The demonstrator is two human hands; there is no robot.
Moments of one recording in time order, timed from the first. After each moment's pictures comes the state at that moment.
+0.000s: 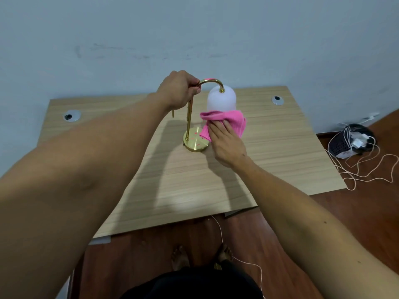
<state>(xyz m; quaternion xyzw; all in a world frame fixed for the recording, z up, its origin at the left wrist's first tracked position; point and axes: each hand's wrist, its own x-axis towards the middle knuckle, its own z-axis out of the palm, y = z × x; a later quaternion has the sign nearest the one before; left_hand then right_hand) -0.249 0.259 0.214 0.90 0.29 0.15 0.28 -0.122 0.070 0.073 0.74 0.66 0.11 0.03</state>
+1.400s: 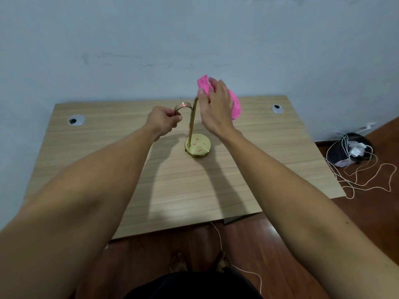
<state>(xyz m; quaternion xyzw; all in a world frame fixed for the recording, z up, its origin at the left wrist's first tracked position) -0.297 0.269 0.137 0.68 0.44 0.18 0.56 -0.168 0.146 0.198 0.80 0.46 -0.04 -0.38</state>
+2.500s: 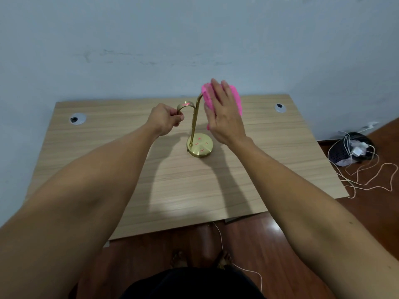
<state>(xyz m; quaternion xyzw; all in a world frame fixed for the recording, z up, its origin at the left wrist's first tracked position) -0.301 0.281 0.132 0.76 0.42 0.16 0.47 -0.150 0.125 0.169 0.72 0.61 0.12 -0.32</state>
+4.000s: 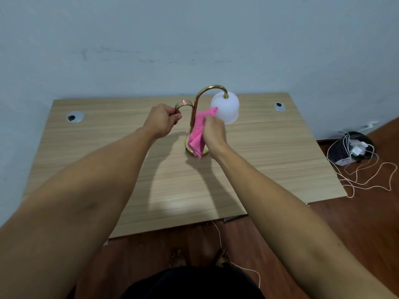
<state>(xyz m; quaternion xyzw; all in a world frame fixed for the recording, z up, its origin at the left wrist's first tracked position) -0.305 0.271 0.136 0.82 0.38 0.17 0.39 -0.200 0.127 0.170 0.80 0.19 -0.27 -0.51</state>
